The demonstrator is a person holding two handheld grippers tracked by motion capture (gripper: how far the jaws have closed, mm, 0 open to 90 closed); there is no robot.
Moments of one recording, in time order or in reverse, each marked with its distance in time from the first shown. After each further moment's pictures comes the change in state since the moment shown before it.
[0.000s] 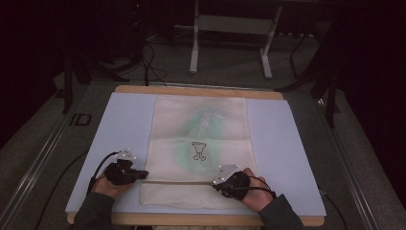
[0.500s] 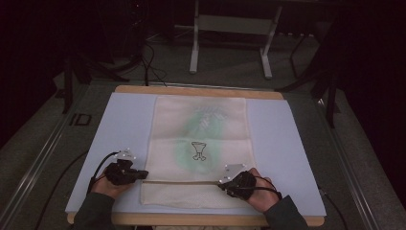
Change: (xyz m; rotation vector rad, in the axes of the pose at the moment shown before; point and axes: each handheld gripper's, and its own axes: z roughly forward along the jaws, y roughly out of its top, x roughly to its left) left arm 0.000 0.000 0.000 0.002 0.000 0.001; right arm -0.006 -0.012 -0.008 0.002 -0.013 0.022
